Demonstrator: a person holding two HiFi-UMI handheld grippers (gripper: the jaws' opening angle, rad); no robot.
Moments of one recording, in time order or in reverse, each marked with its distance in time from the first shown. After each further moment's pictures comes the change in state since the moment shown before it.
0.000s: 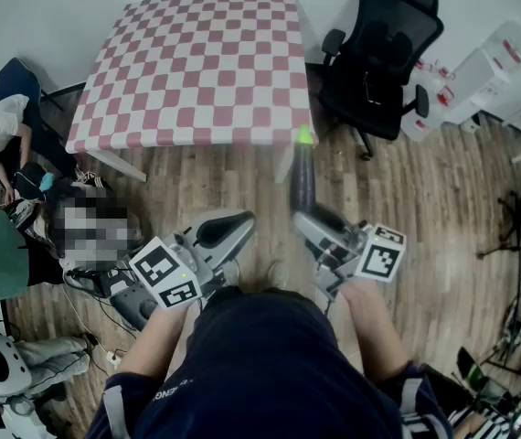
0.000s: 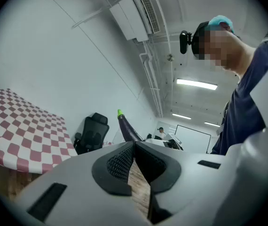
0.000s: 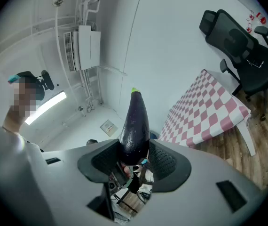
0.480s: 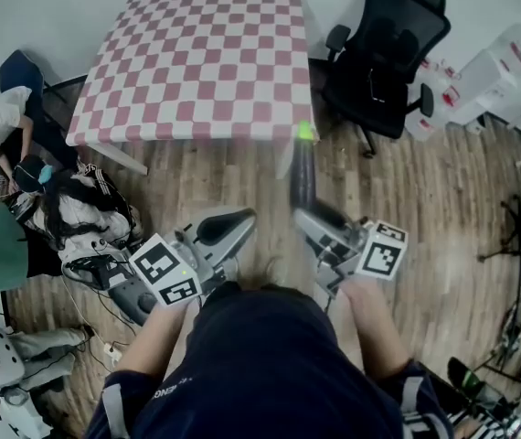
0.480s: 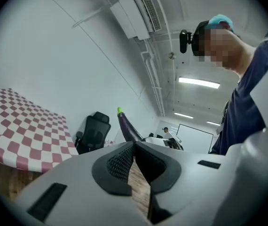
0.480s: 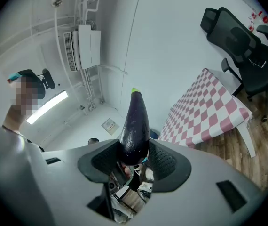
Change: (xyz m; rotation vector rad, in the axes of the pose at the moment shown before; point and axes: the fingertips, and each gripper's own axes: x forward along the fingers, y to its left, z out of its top) left arm 0.013 0.002 -0.007 0.002 0.011 0.017; right arm -0.004 -0.010 0.005 -0.011 0.022 0.016
